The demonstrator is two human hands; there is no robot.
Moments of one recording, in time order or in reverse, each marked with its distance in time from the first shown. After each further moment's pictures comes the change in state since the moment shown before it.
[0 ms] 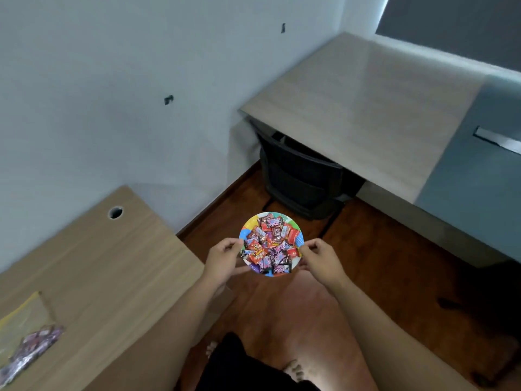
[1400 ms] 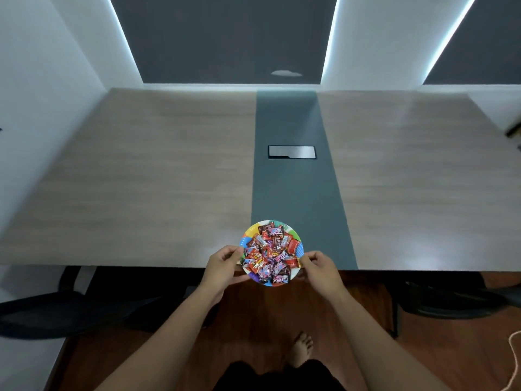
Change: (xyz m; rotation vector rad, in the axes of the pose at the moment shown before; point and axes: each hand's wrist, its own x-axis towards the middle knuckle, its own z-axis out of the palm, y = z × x) left_hand 0.119 0.163 0.608 0.348 -0.627 0.036; right_hand 0.188 0.082 -0.495 0.415 0.571 0.183
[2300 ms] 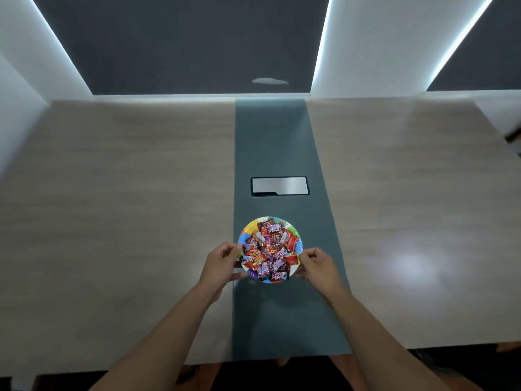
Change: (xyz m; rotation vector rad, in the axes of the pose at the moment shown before) left_hand 0.238 0.165 0.082 0.100 -0.040 -0.012; right_hand 0.245 -0.136 -0.027 0.071 0.073 0.103
